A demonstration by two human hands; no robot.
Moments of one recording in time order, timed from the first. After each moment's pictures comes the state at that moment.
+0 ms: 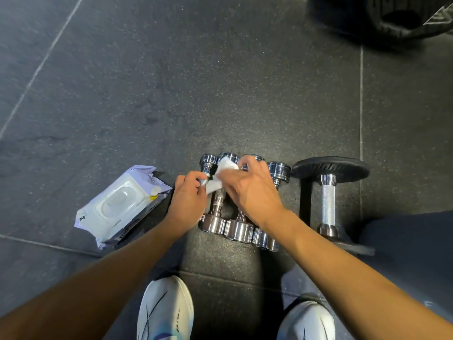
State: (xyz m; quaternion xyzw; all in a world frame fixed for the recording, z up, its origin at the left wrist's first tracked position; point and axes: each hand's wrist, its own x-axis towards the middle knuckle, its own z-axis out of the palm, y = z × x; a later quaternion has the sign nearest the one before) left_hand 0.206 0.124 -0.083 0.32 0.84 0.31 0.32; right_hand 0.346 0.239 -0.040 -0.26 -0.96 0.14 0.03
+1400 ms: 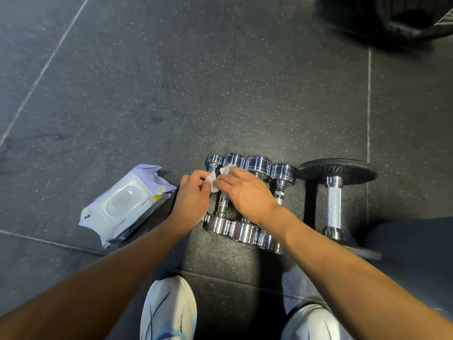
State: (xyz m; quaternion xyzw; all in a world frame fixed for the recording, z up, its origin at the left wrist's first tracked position) left_hand 0.202 0.129 -0.088 0.29 0.83 0.35 0.34; right_hand 0.336 0.235 -0.067 -0.14 -0.98 0.14 -0.01
